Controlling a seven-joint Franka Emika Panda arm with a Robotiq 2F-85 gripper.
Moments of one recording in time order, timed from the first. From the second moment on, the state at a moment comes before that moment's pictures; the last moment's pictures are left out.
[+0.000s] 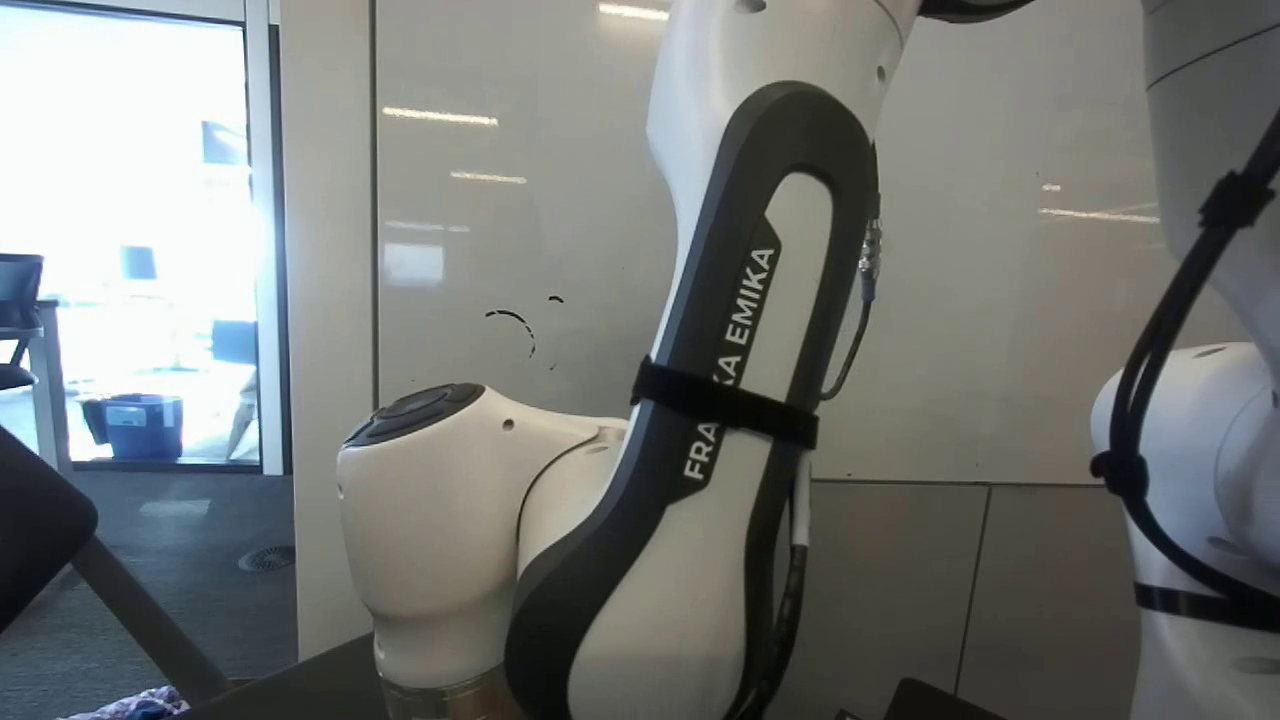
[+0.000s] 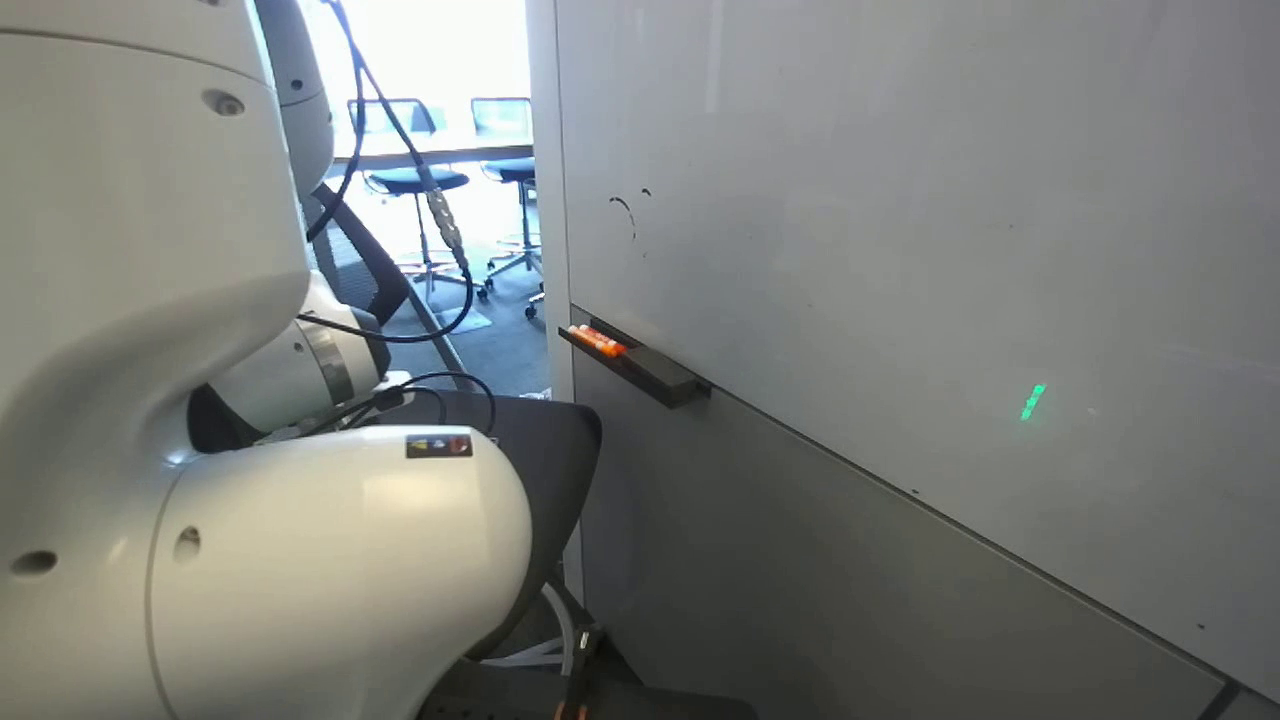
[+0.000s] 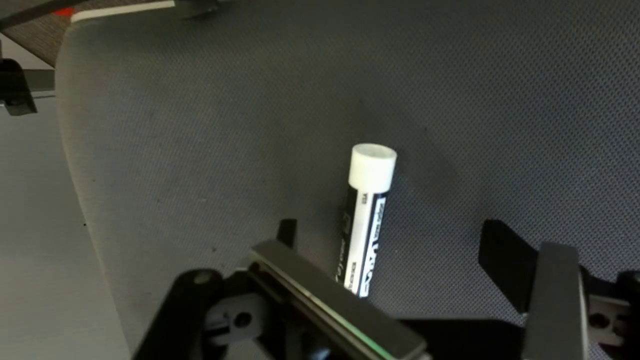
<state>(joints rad) 0.52 0.26 0.05 -2.59 -0.38 2.70 1.10</state>
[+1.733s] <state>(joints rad) 0.33 -0.10 0.14 -2.63 -0.23 2.36 0.87</state>
